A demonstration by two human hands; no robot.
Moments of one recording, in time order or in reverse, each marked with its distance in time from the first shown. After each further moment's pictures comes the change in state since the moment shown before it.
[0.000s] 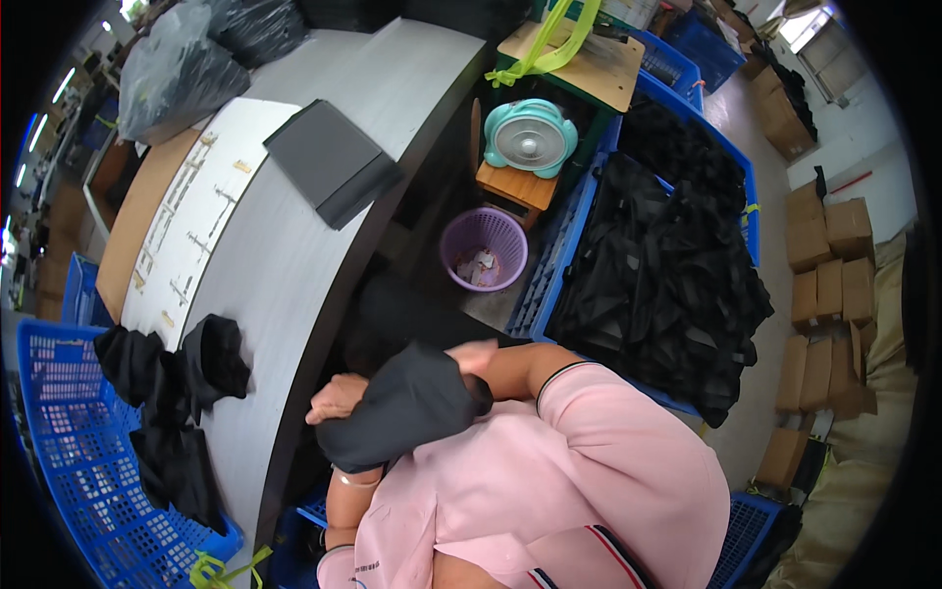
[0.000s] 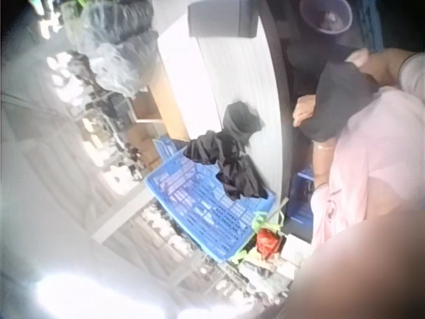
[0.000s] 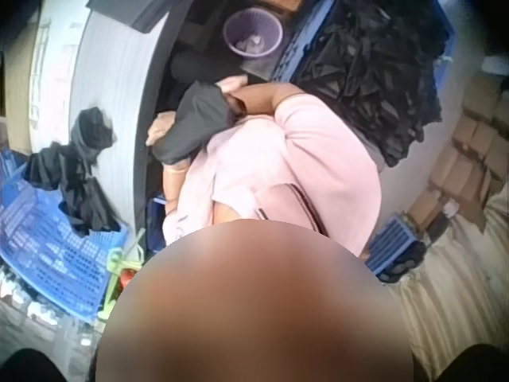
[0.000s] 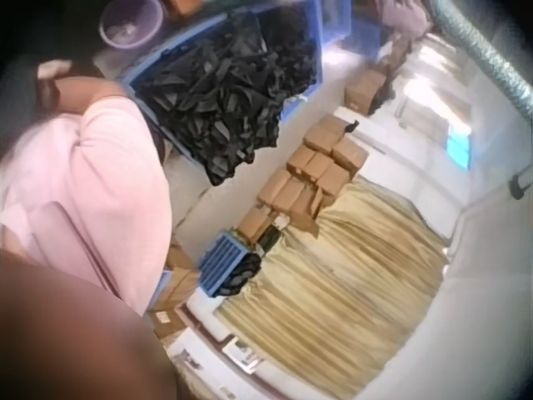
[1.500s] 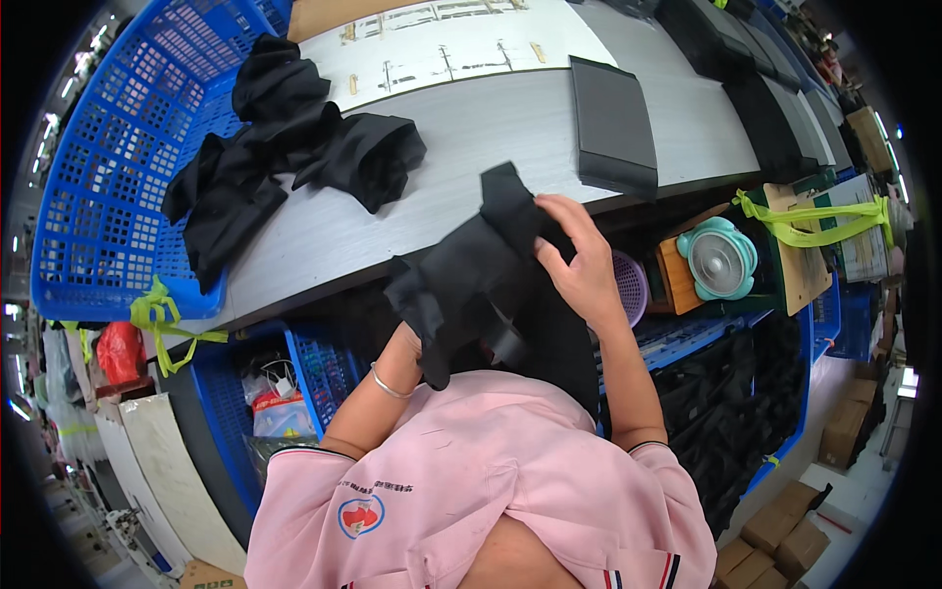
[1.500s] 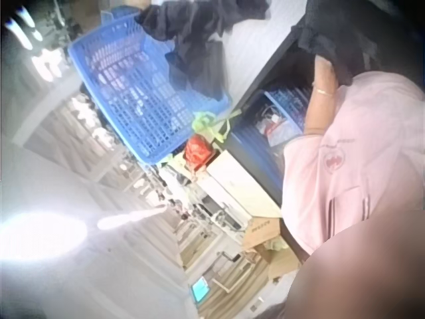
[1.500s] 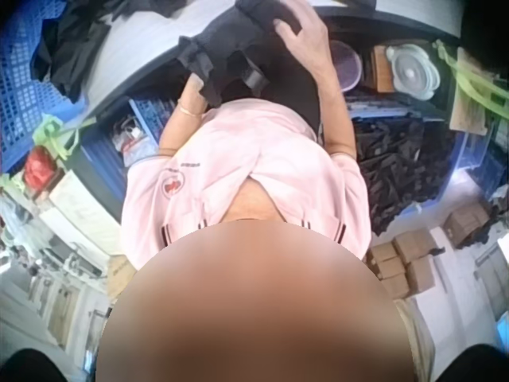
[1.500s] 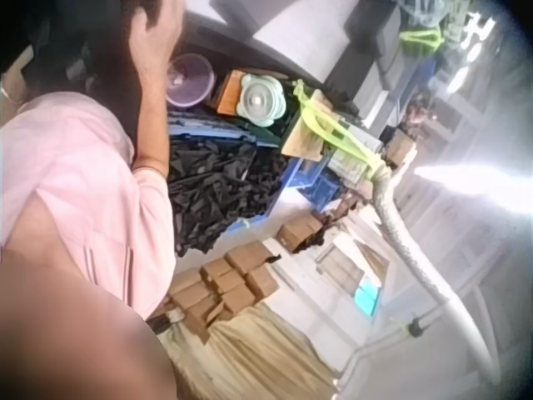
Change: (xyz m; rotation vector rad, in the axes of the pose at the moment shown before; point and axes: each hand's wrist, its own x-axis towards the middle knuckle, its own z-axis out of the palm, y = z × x) left_hand -0.069 -0.045 -0.197 0.421 0.184 0.770; right_hand 0.039 -0.071 -0.125 -0.195 0.109 0.074
